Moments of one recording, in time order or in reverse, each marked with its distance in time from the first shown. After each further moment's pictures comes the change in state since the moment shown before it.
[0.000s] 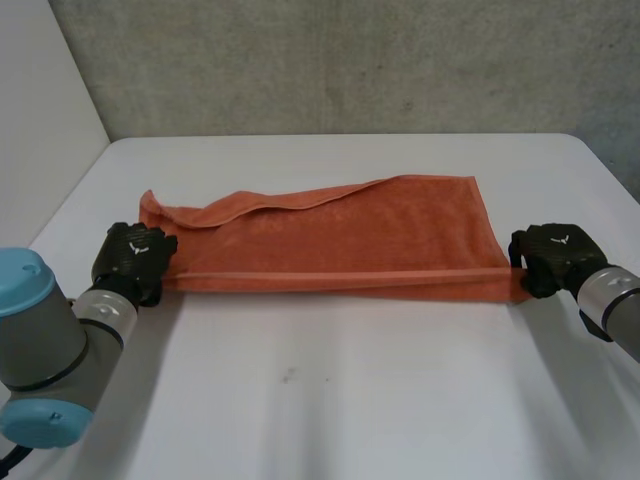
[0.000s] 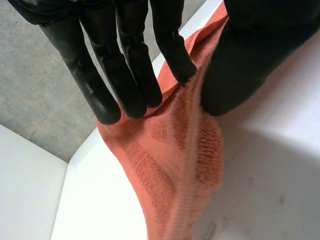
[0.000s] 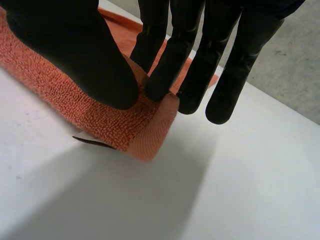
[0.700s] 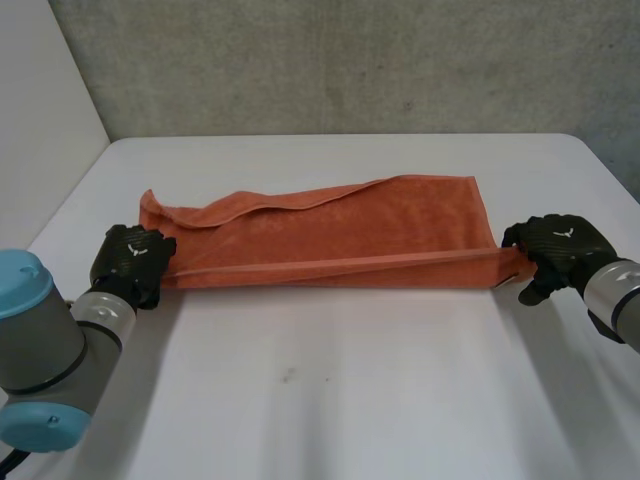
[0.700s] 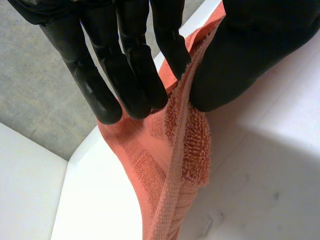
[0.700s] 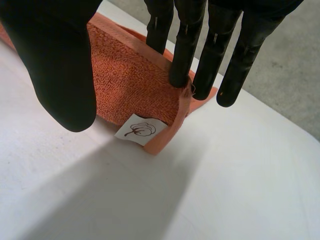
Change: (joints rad) left arm 0.001 0.012 -0.015 -0.003 -0.003 0.000; right arm 0.043 -0.159 0.048 0.120 0.051 -0.031; left_hand 0.084 0.208 0.203 0.206 0.168; right_hand -0.471 -0.550 -0.563 -0.577 -0.553
